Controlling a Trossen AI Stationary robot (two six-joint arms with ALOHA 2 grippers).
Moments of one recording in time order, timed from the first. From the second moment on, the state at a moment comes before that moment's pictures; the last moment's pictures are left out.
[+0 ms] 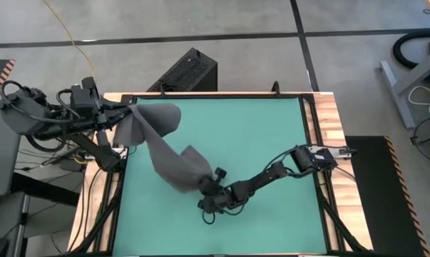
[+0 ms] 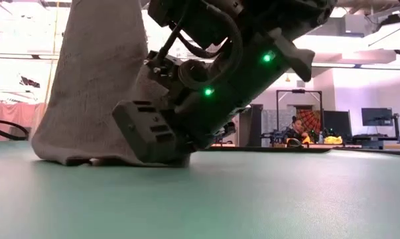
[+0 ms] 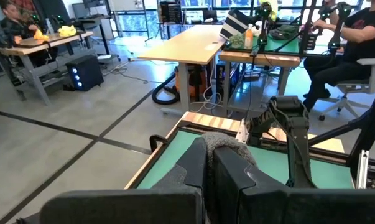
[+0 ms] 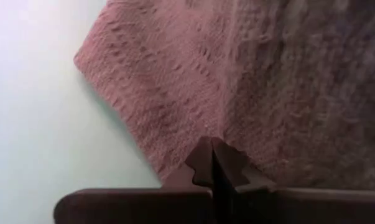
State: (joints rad) left arm -0.67 1.28 2.20 -1.20 -1.08 -0.23; right arm 0.38 2.28 1.46 -0.09 0.72 0.59
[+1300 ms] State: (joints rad) left arm -0.67 1.27 2.20 -1.34 -0.95 -0.36; right arm 0.62 1.92 1.45 -0.73 0.66 0.71
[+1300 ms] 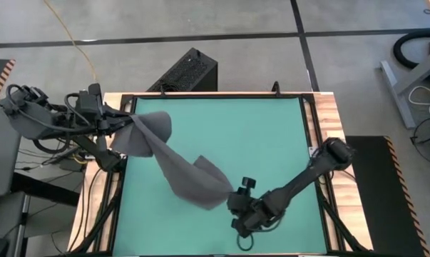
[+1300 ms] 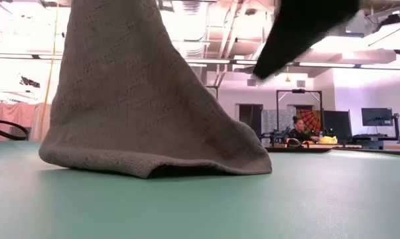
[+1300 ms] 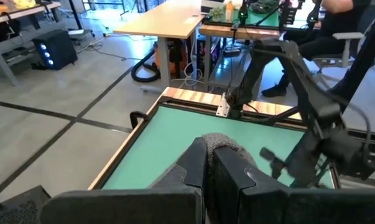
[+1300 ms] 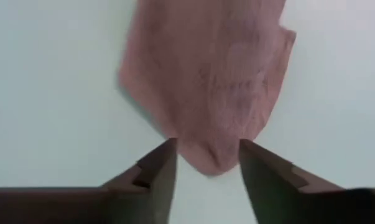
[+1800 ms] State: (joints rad) left arm -0.67 1.27 2.20 -1.34 -0.95 -0.36; right arm 0.61 2.15 1.45 -0.61 0.98 0.86
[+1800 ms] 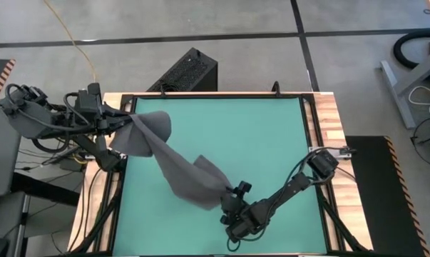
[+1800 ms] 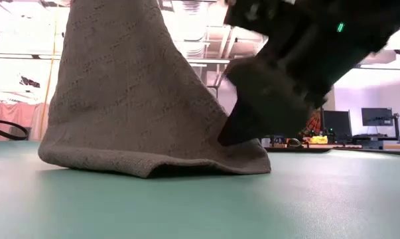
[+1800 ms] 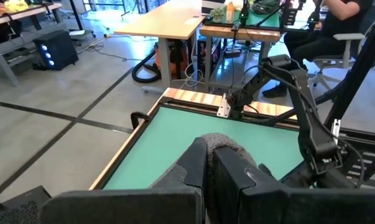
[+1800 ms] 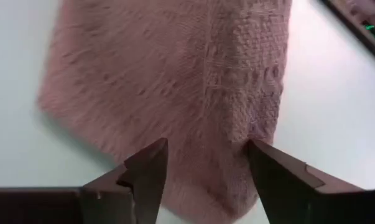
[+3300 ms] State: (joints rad) left arm -0.20 1.13 1.56 -1.52 -0.64 -0.16; right arm 0.24 1.03 1.31 -1.52 0.90 0.09
